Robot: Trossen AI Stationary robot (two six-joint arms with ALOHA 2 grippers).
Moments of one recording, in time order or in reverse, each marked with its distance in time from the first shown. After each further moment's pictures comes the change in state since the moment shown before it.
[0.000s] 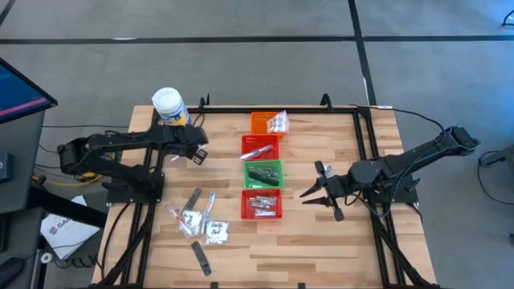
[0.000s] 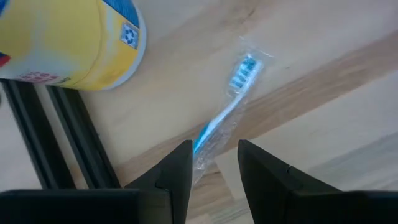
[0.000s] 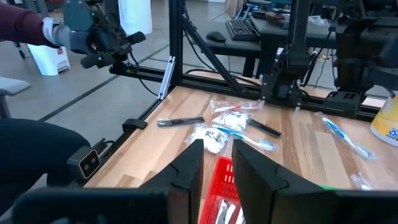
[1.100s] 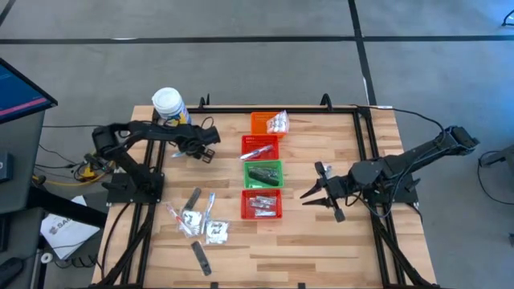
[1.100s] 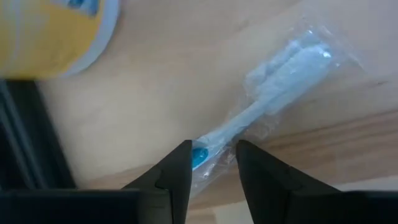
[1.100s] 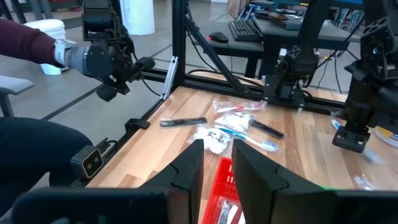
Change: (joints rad) left arm 0.097 0.388 0.000 0.193 0.035 -0.054; right arm 0.013 0.001 0.002 0.000 -0.002 -0.003
